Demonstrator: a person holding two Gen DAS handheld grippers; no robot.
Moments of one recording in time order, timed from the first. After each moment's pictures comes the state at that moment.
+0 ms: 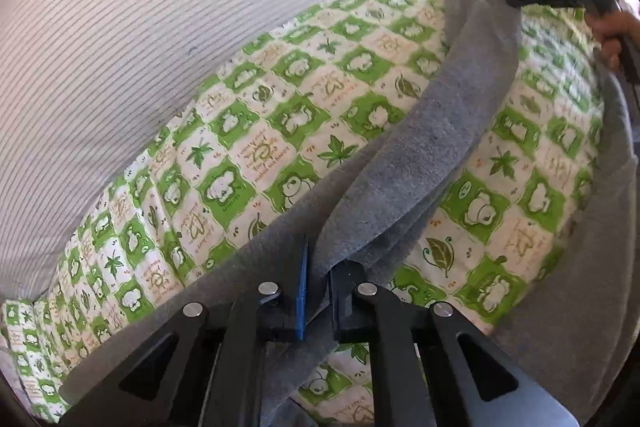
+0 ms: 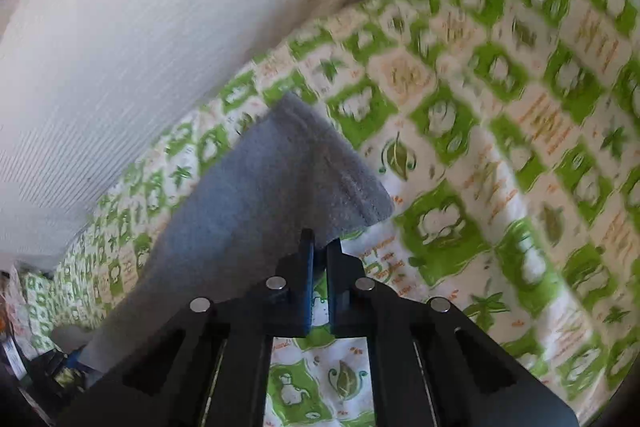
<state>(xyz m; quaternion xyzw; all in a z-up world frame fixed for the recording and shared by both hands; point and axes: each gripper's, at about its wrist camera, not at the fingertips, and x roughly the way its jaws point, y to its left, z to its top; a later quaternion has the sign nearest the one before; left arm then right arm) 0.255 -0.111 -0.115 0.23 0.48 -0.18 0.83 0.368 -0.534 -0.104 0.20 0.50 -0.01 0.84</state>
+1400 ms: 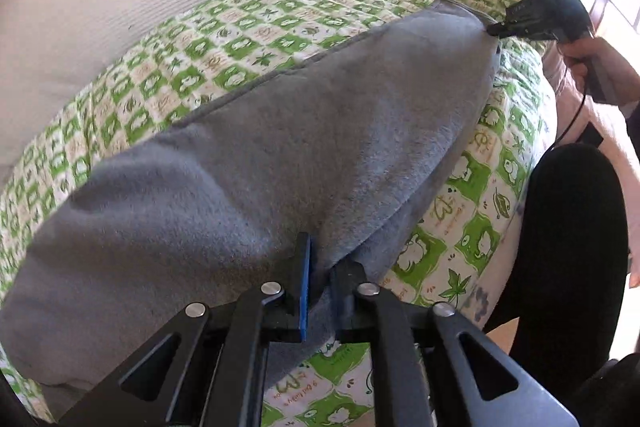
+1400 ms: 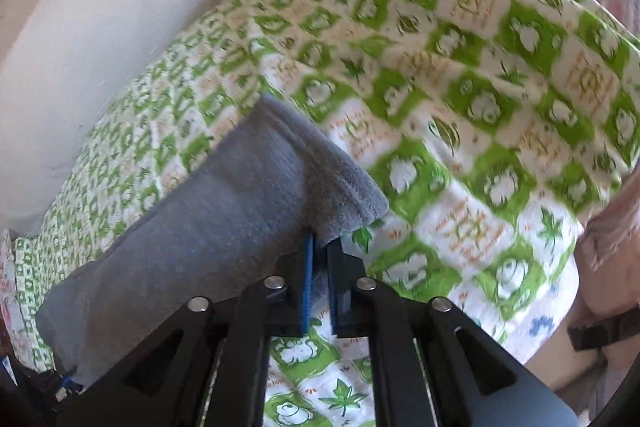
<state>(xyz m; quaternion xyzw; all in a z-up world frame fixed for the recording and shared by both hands) 0.045 -0.150 -0.103 0.15 0.49 -0.25 0.82 0.135 -0.605 -0.091 0.22 0.52 -0.09 0.82</state>
